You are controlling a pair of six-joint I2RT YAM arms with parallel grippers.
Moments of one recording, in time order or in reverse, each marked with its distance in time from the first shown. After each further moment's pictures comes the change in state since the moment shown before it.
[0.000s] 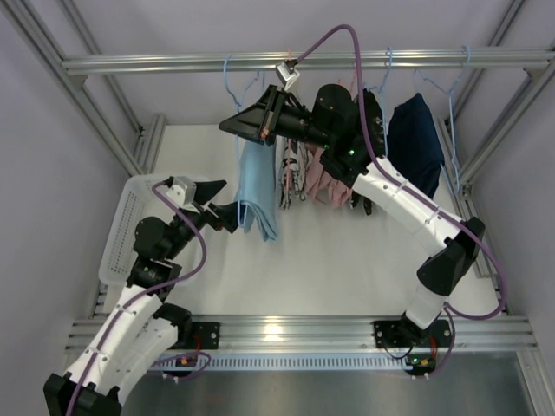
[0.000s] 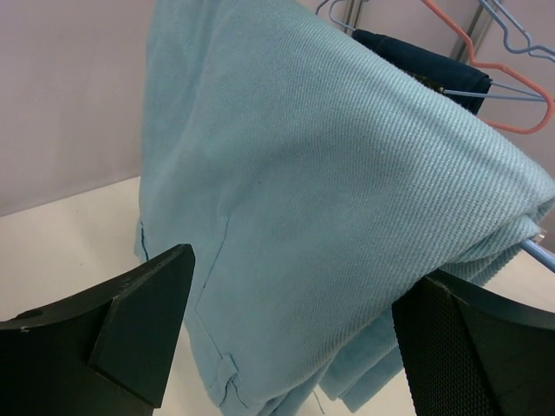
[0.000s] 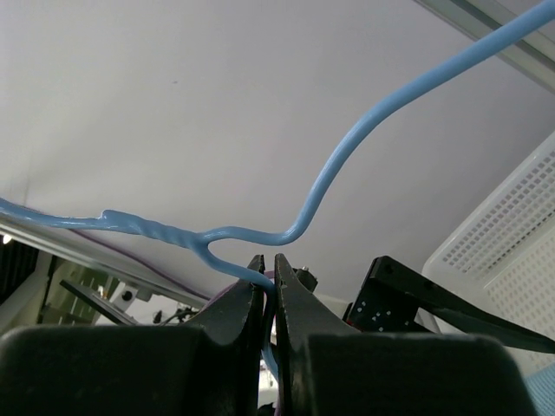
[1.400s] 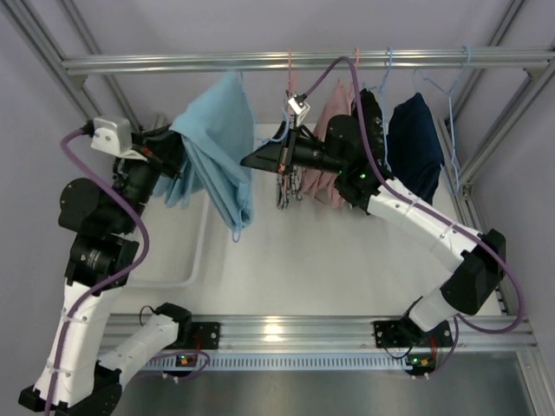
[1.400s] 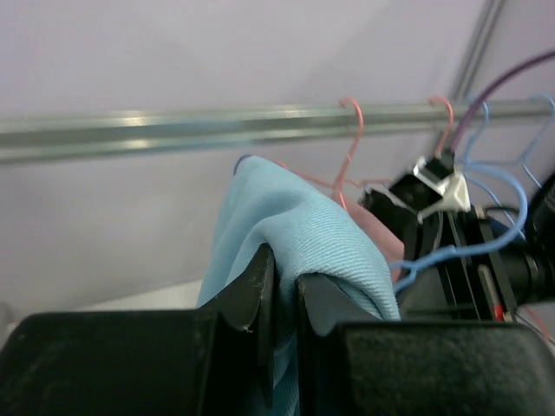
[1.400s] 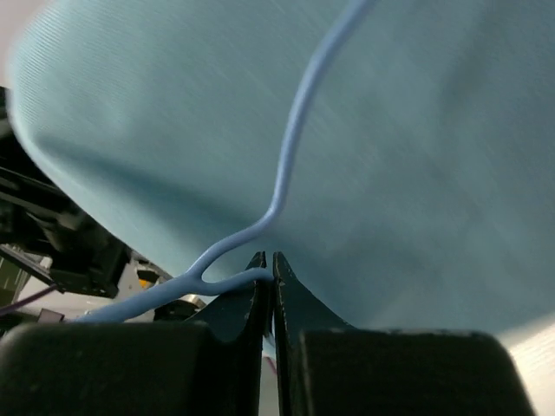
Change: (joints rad) left arm -0.012 0.160 0.768 -0.504 -0.297 0.073; right arm -0.033 -0.183 -0.386 0.067 -0.053 -0.195
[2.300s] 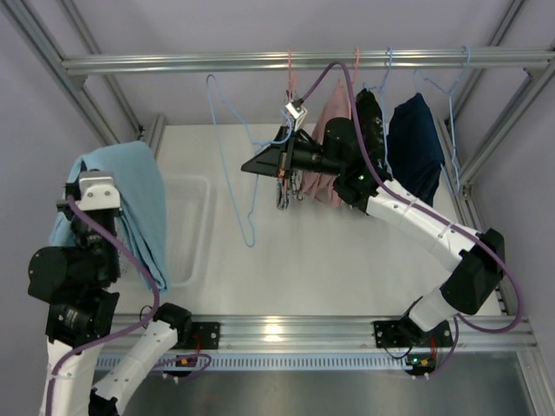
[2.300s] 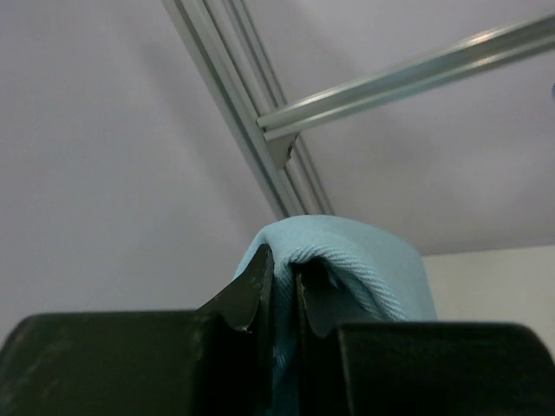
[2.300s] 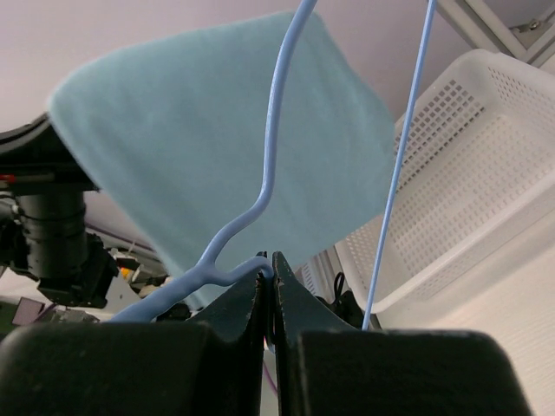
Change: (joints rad) left arm -0.013 -0.269 -0.068 -0.053 -0.574 0.790; right arm 0.003 0.001 -0.030 -0.012 -0.016 -0.058
